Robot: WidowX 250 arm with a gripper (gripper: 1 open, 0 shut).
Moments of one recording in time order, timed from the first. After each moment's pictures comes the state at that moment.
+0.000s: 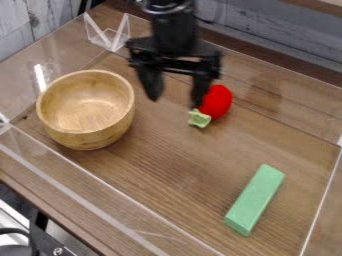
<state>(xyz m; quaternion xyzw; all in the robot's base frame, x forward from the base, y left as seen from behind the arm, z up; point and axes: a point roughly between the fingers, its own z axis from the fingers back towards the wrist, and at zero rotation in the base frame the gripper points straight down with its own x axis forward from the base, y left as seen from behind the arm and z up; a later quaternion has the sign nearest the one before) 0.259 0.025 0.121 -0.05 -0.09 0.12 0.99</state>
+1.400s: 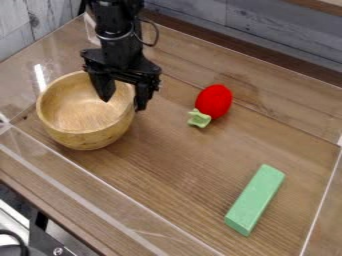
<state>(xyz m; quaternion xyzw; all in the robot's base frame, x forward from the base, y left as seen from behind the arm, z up) 0.266 0.097 0.071 0.03 -0.09 0.12 0.99</state>
